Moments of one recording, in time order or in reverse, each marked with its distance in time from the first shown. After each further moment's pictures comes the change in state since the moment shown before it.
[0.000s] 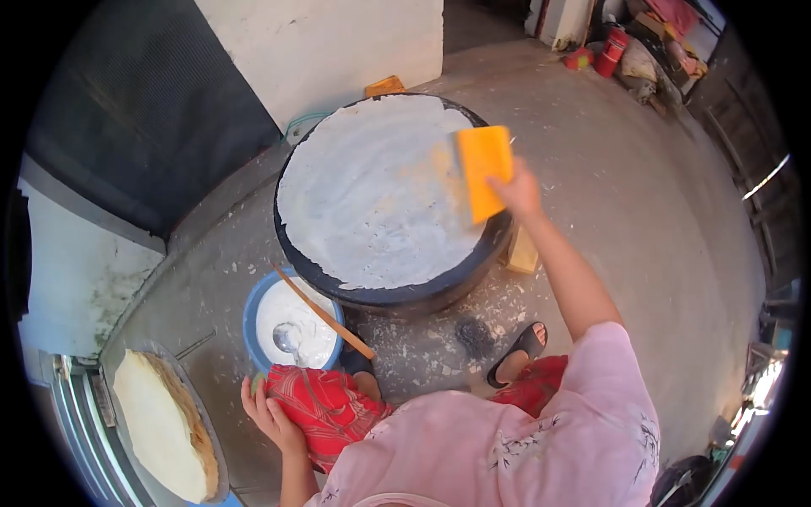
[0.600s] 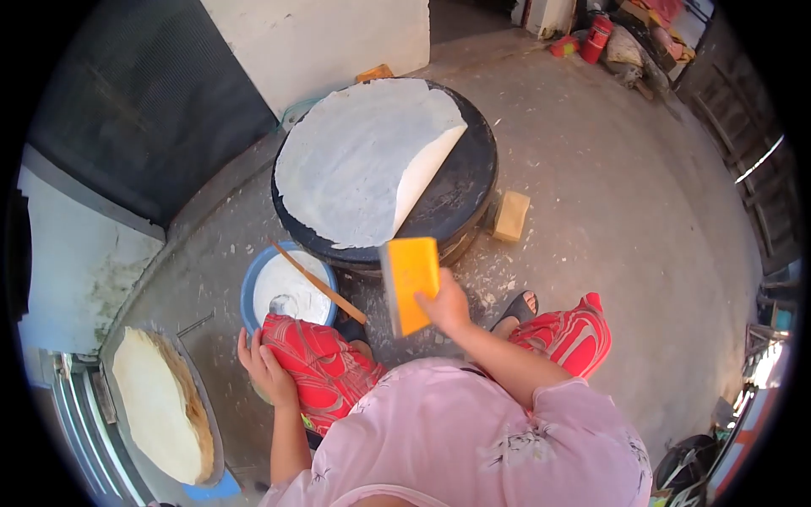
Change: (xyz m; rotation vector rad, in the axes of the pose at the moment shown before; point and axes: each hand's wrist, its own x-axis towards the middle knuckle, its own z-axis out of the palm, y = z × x) left_hand -0.005 -0.013 0.007 -0.107 0.047 0.018; right_hand -0.279 -0.083 0.028 0.047 -0.278 0.212
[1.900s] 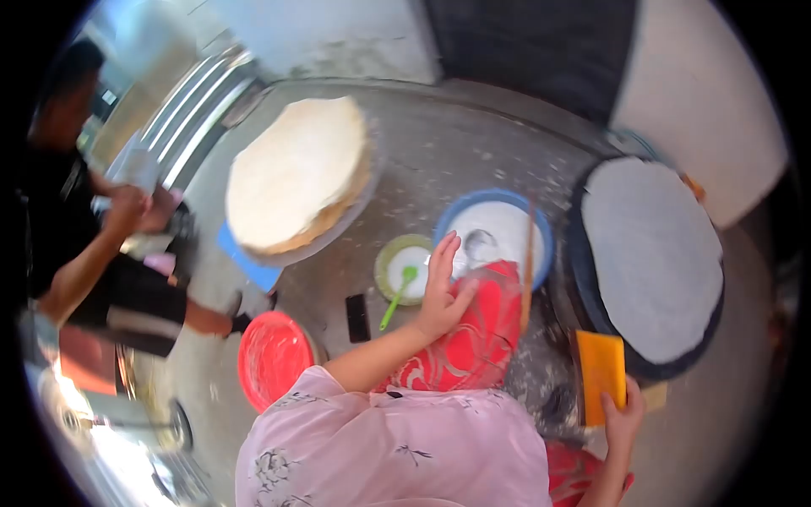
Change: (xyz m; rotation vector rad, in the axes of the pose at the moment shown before) left_hand -0.006 -0.016 -0.015 -0.266 0.277 -0.035; right_hand 0.045 -0.043 -0.069 -0.068 -0.556 -0.372
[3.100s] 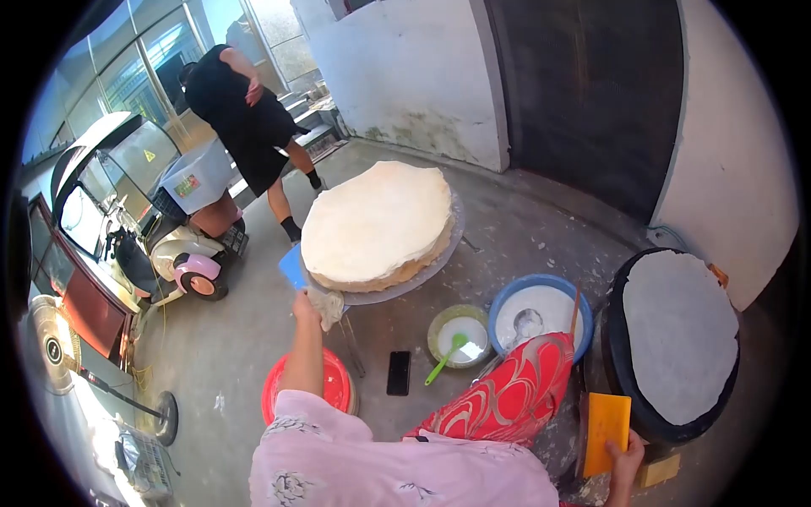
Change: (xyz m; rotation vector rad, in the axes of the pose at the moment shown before) left_hand -0.051 -0.157 -0.376 -0.671 1.367 -0.819; right_hand -0.006 0.004 0.051 0.337 0.022 0.159
